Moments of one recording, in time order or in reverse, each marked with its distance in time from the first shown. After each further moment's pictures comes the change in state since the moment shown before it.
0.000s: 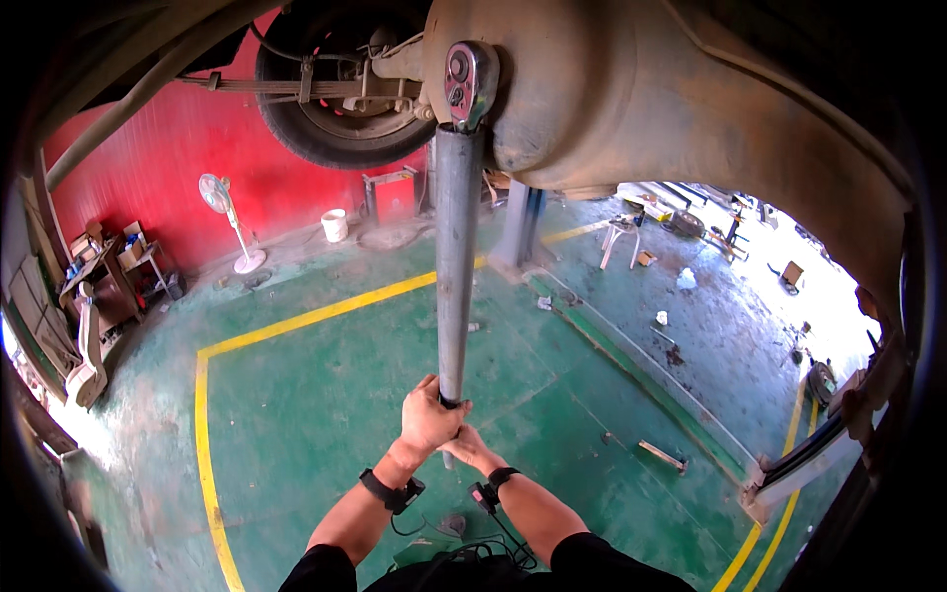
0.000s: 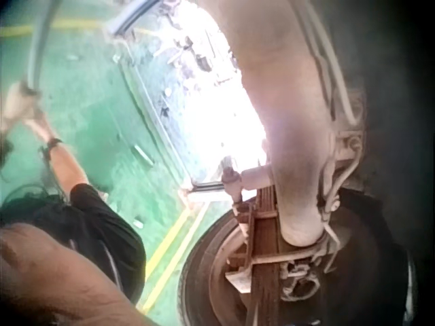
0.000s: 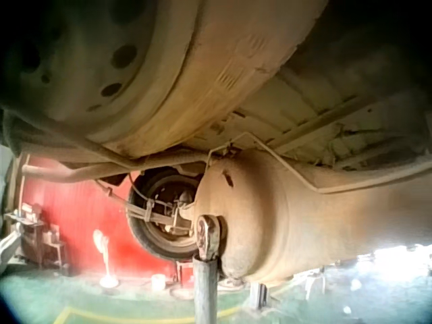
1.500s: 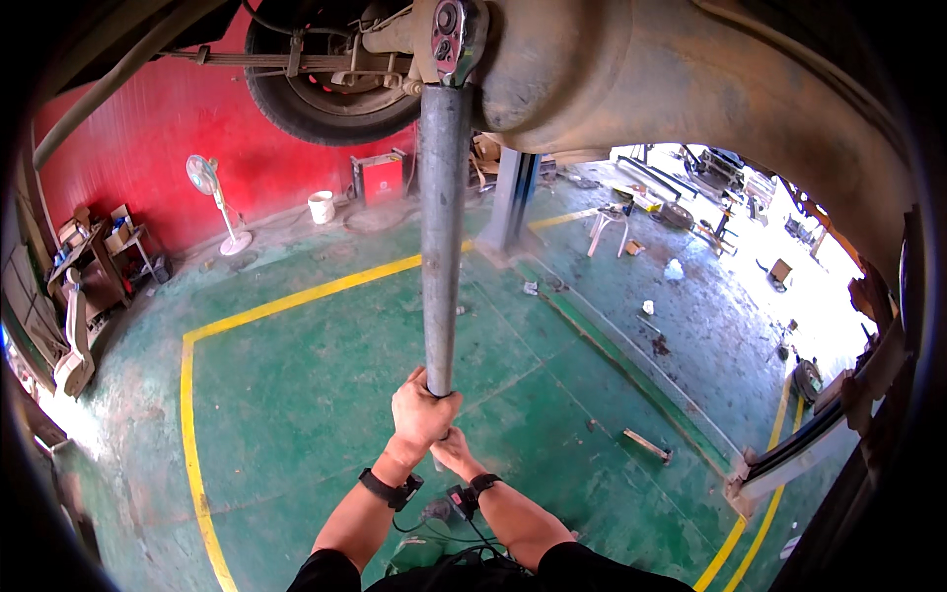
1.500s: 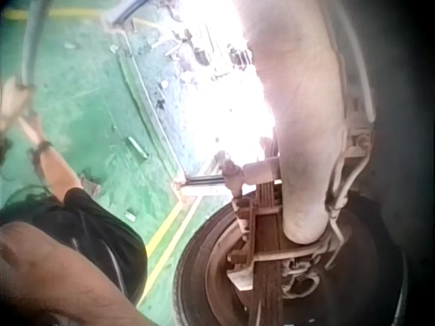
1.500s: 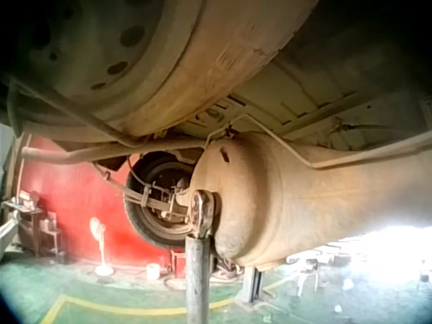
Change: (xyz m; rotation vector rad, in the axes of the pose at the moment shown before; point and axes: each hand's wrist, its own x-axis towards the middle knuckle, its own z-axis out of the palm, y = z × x) left_hand -0.023 0.024 0.018 -0.055 0.087 -0.233; right_hand -0.031 0.039 0.025 -0.009 0.229 0.105
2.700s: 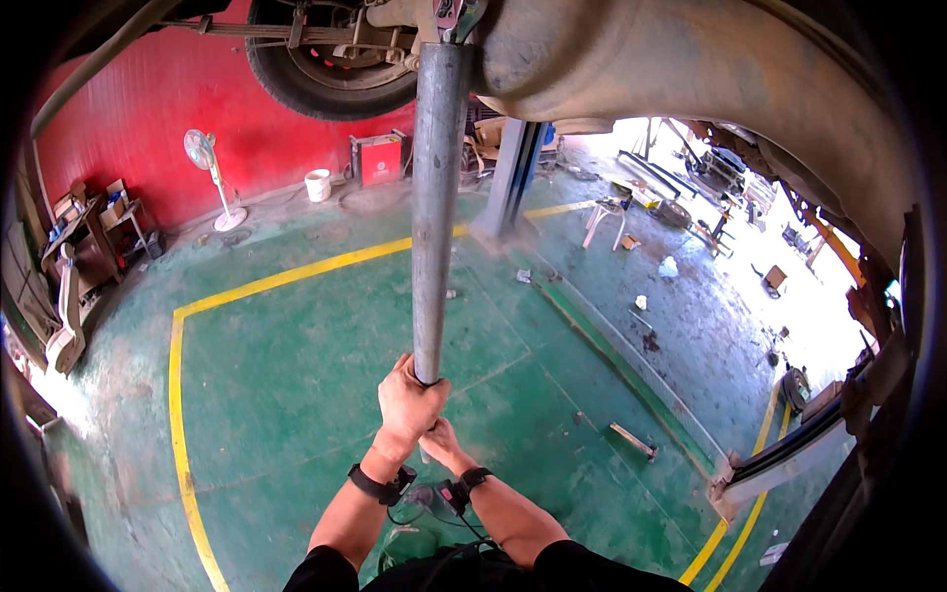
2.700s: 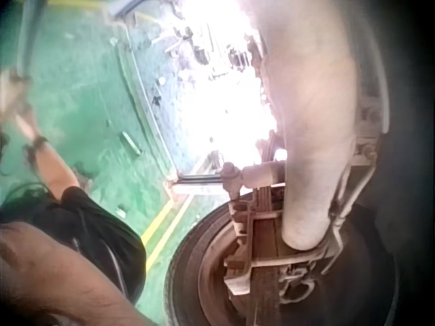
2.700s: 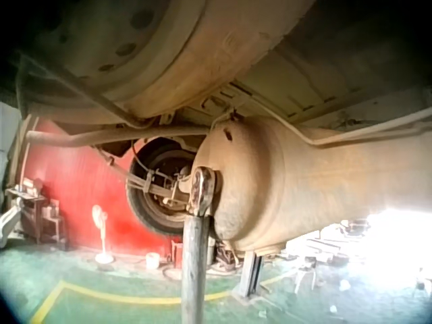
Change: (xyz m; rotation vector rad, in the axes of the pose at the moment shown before) left_hand -0.010 -0.008 0.009 0.000 0.053 0.002; right_hand -0.010 0.017 -0.003 -0.072 -0.010 -0.092
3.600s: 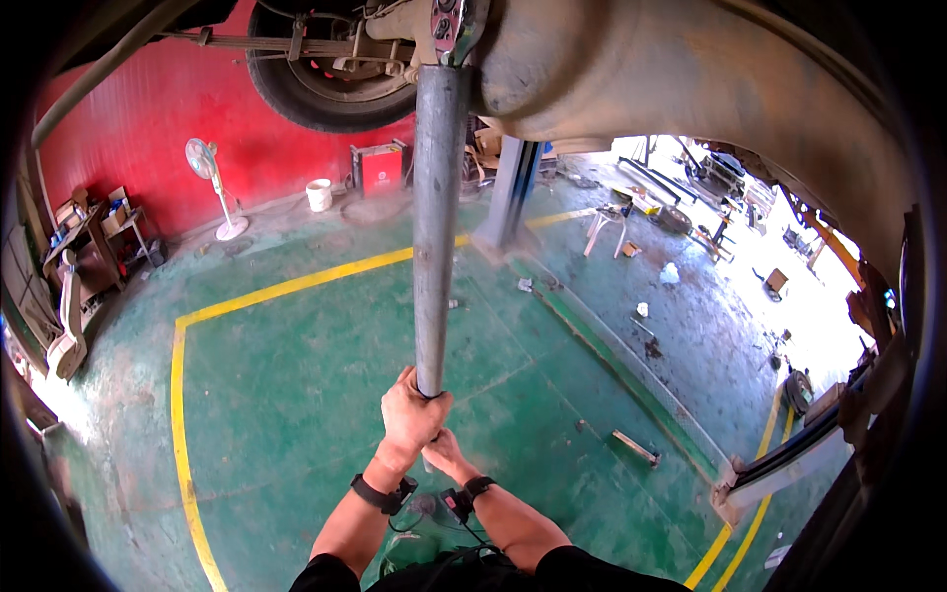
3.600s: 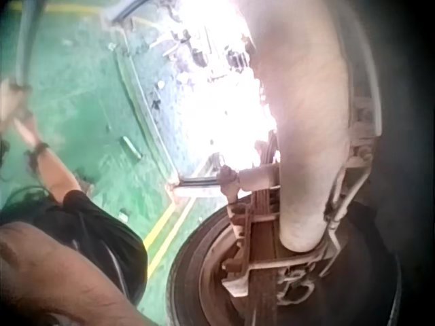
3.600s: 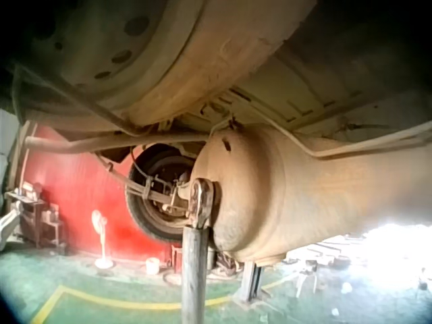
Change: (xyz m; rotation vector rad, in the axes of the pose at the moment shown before) left_hand 0.001 0.005 -0.003 -0.034 -0.028 -0.040; right_hand -0.003 -0.017 -0.005 0.100 -0.033 0.022
